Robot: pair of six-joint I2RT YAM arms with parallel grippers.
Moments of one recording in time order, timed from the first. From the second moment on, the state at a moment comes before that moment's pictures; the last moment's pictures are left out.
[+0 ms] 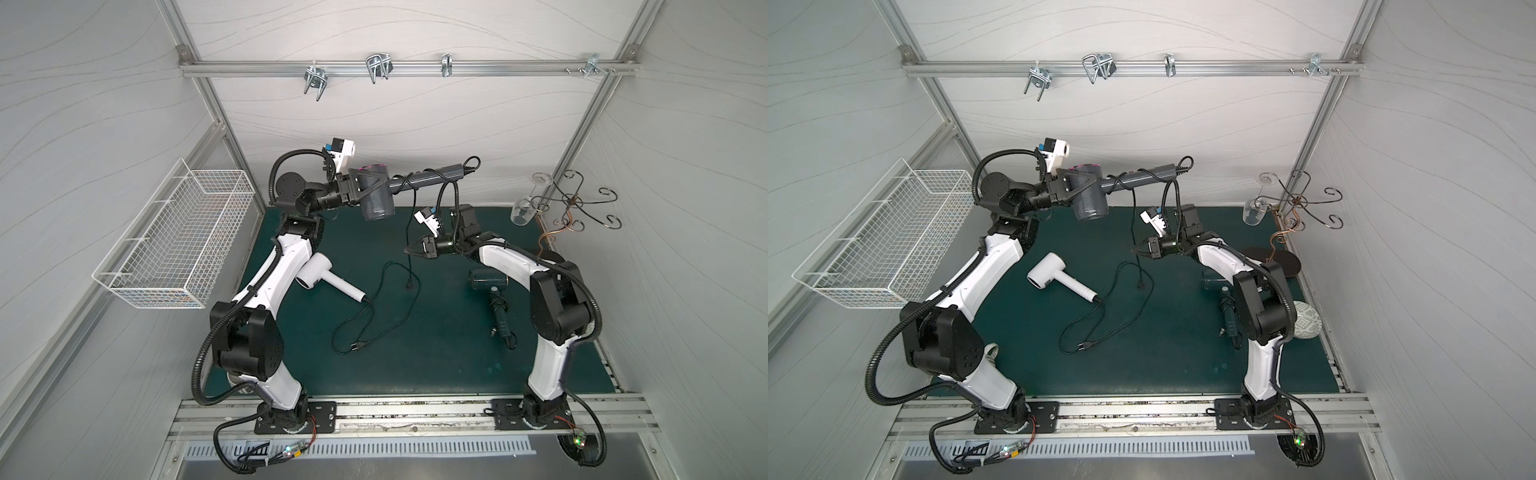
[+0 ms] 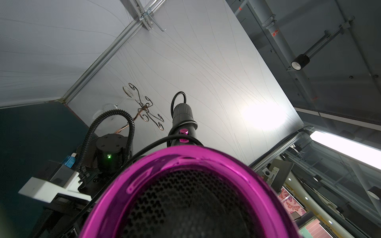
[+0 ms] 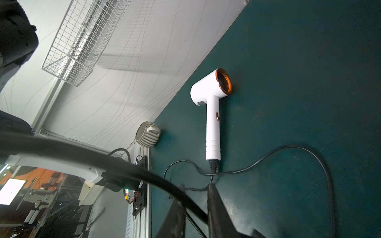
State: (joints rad) left arm -0.17 1.64 1.49 0.70 1.19 -1.38; right arm 0.45 1.92 1.41 -0.12 -1.05 0.19
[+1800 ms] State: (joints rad) left arm -0.15 1.64 1.50 0.74 1.16 -1.40; right arm 0.52 1.74 1.03 0.14 -0.76 0.08
